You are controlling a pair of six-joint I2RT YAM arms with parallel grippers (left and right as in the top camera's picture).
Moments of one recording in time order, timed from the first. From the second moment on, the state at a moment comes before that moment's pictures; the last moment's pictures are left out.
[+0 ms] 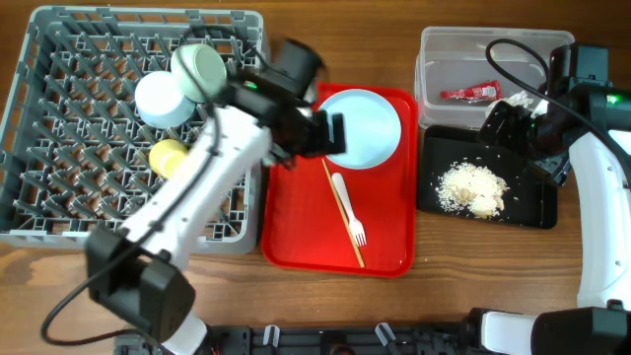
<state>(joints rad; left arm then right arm) -0.55 1.77 1.61 -1.14 0.19 -0.62 -0.14 1.49 1.48 -1.32 -0.02 0.40</state>
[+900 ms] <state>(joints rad) -0.75 2.05 1.41 -1.05 0.08 -0.90 -0.14 1.49 1.48 -1.32 -0.02 0.39</state>
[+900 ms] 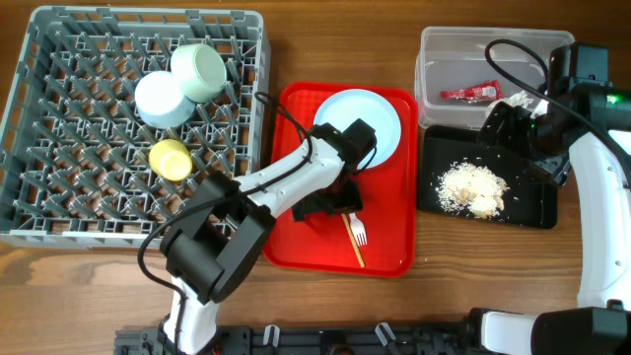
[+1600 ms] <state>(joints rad) -0.72 2.02 1.34 -0.94 0.10 -0.92 -0.14 1.49 1.48 -1.35 -0.02 0.39</state>
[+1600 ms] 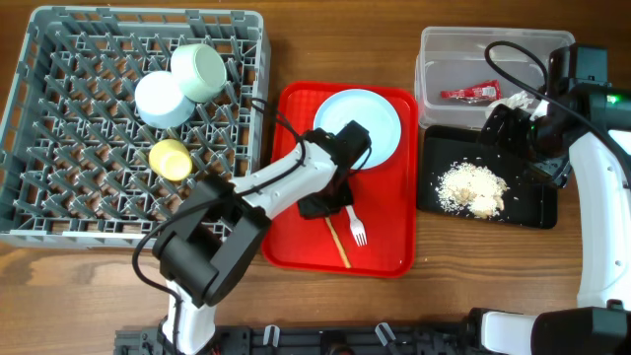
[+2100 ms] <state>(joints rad) -0.52 1.97 1.37 -0.94 0.08 -0.73 -0.14 1.49 1.48 -1.35 -0.02 0.39</state>
